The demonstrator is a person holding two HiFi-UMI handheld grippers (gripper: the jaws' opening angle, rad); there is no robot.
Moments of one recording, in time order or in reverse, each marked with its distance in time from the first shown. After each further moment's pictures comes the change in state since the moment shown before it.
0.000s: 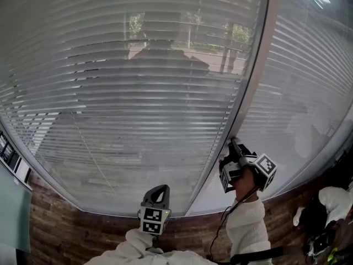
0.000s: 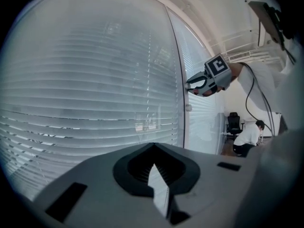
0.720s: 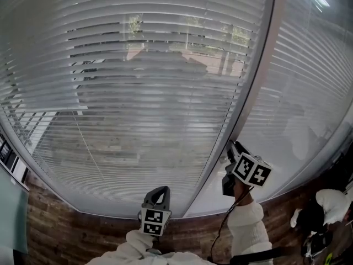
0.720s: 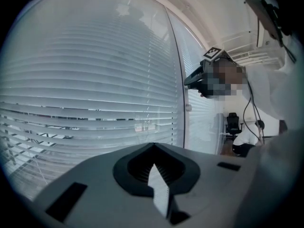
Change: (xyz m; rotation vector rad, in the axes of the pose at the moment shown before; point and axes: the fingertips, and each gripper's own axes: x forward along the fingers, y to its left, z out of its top) left arm 0.000 0.003 -0.001 0.004 -0.005 -0.009; right arm 0.007 0.016 -0.011 -1.144 0.119 -0.221
